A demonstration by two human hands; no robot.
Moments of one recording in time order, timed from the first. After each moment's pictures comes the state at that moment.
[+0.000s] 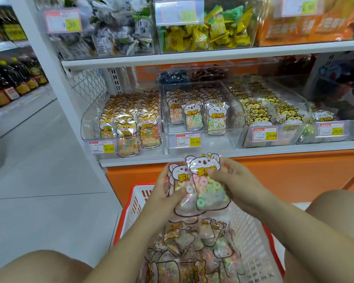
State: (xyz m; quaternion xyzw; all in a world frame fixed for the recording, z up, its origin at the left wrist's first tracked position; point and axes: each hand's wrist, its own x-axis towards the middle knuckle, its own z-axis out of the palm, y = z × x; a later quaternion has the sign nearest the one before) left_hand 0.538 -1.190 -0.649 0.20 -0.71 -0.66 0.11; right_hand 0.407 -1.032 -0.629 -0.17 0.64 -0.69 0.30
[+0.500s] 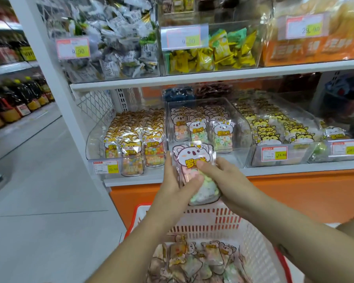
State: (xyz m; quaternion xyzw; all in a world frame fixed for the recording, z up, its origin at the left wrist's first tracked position) left_hand 0.498 -1.195 -0.588 0.16 -0.74 -0.63 0.16; right_hand 0.388 -1.084 -0.598 -0.21 0.60 -0.72 0.29
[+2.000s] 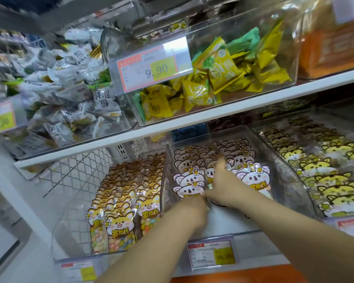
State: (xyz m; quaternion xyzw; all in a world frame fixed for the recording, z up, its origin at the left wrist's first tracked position) left_hand 0.277 -1.285 -0.582 0.19 -0.96 -0.01 -0.20; right_hand 0.186 -1.206 -0.598 -0.29 0.86 -0.39 0.14
